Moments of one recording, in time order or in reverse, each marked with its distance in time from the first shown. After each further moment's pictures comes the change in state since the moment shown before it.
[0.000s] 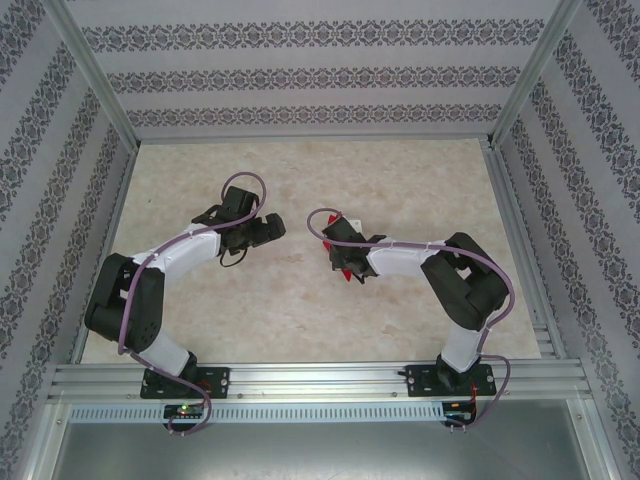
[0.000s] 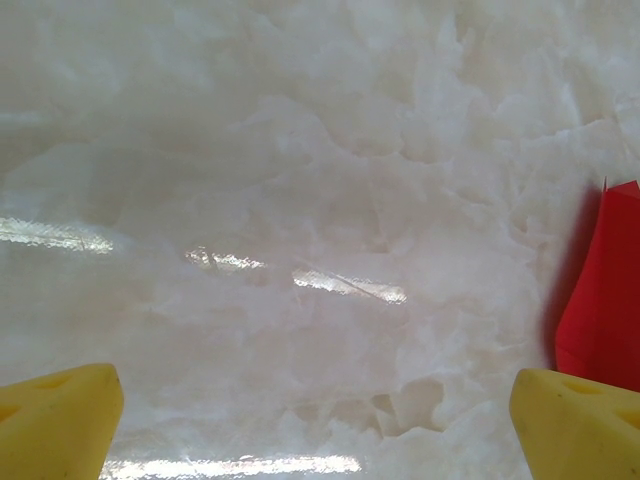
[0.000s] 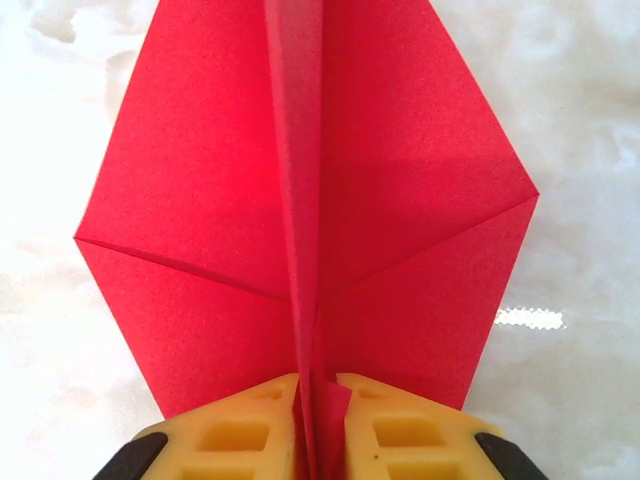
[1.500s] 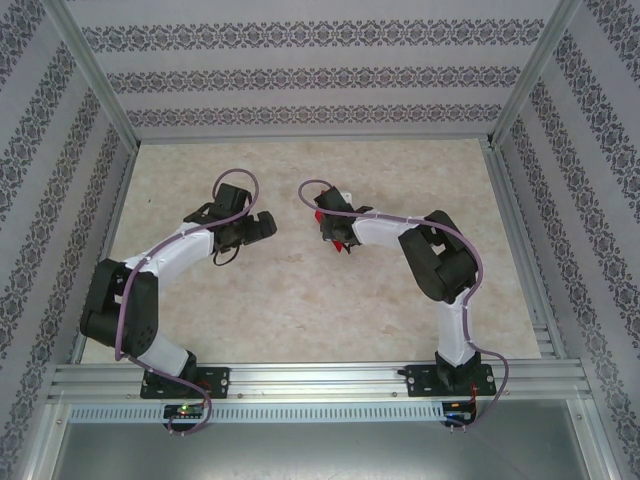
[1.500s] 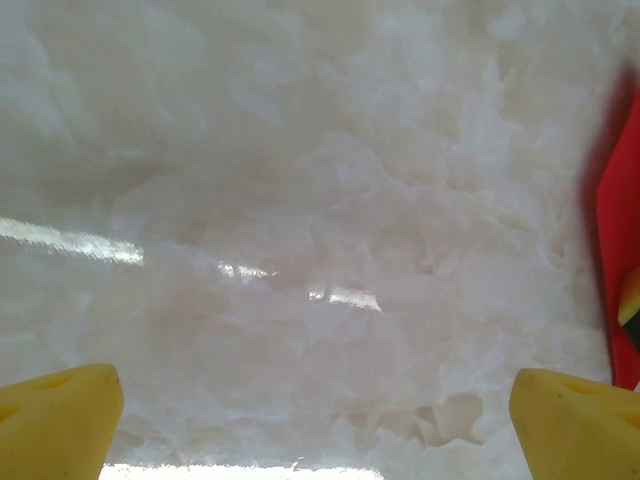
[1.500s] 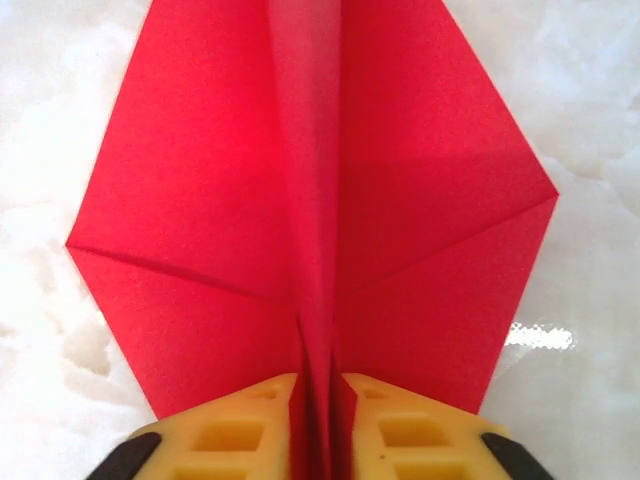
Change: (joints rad) left arm 0.041 -0.035 0.025 -0.060 -0.052 0.043; right arm -0.095 0.246 0.351 -0.069 -0.008 -0.070
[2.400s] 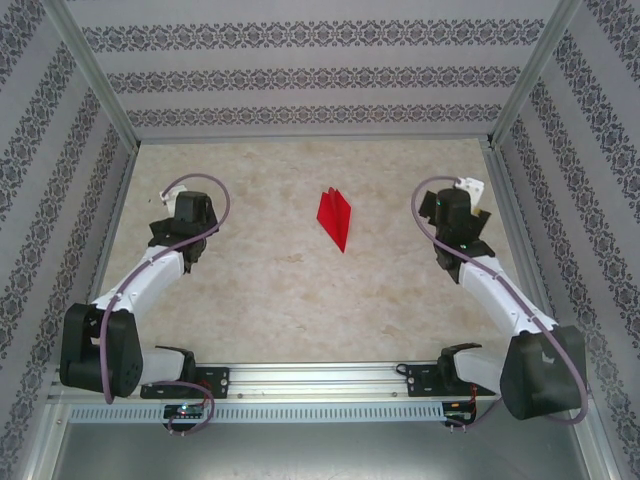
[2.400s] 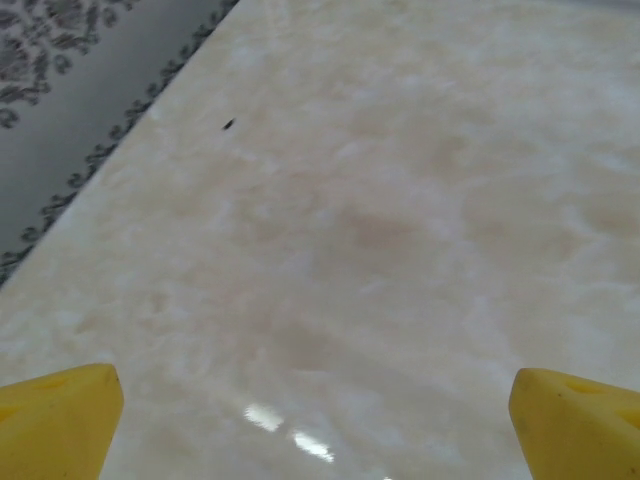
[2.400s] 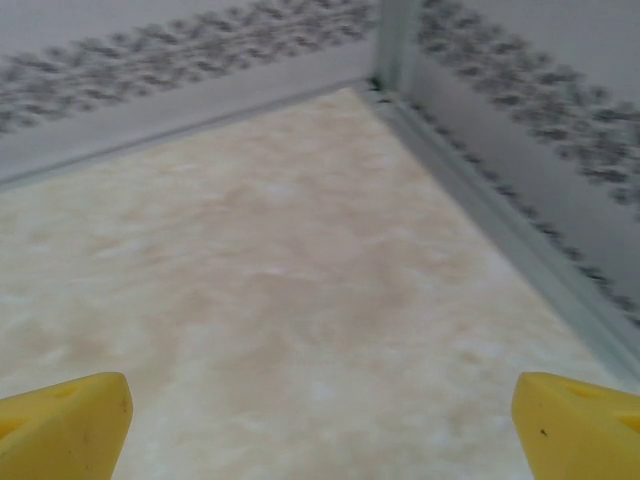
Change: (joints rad) left arm 0.191 -0.244 -0.231 0.201 -0.565 0.304; right arm -0.485 -0.880 -0.608 0.238 0.262 -0.241
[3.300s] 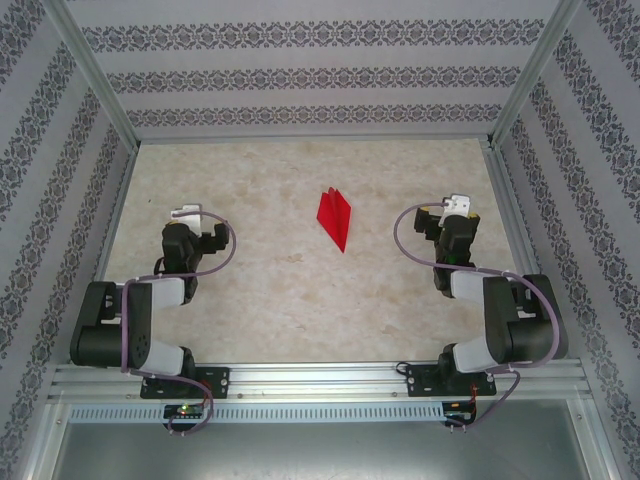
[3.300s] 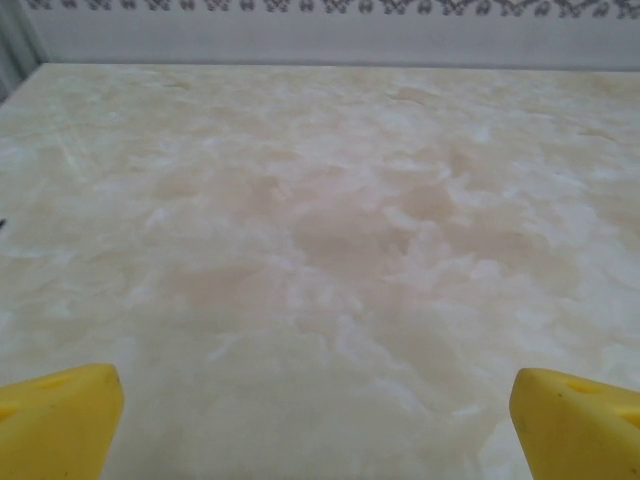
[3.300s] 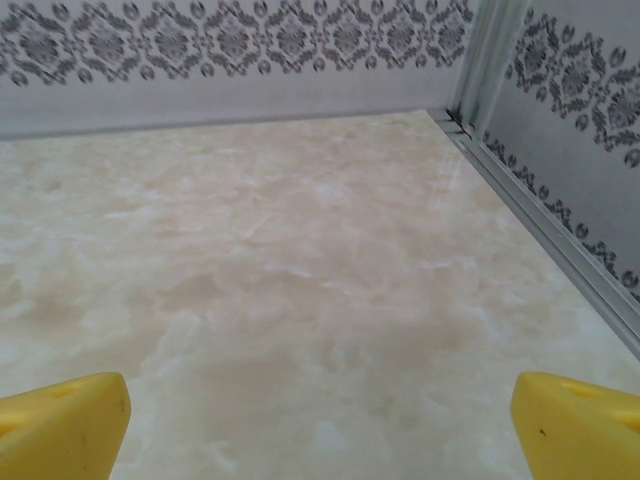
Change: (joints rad) left arm 0.134 0.145 -0.385 0.929 0.532 0.319; right arm -0.109 0.290 -0.279 0.797 -0.290 -0.260
